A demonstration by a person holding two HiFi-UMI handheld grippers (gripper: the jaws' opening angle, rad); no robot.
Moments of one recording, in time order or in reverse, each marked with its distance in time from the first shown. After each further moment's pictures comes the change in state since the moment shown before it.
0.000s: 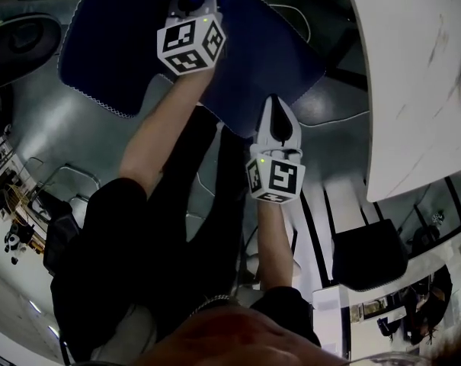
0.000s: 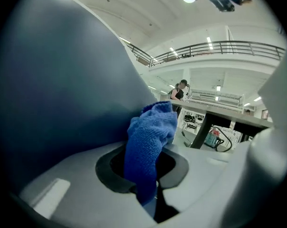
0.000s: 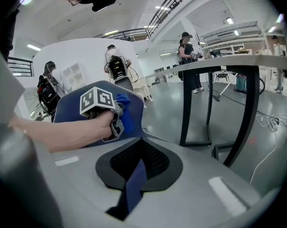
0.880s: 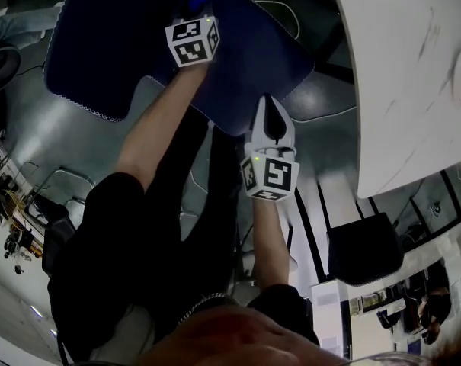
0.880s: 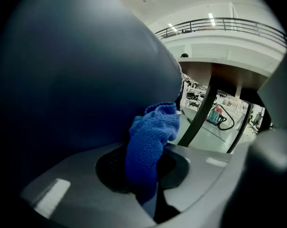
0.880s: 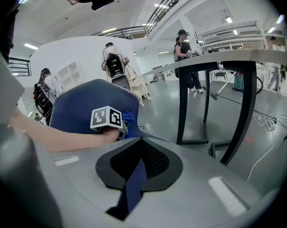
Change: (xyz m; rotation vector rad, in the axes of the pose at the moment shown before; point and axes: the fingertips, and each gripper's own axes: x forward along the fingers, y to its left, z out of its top) left arm 0.023 0.013 -0.110 0.092 0.246 0.052; right arm -0.001 -0.021 -0.005 0.007 0.024 -0.022
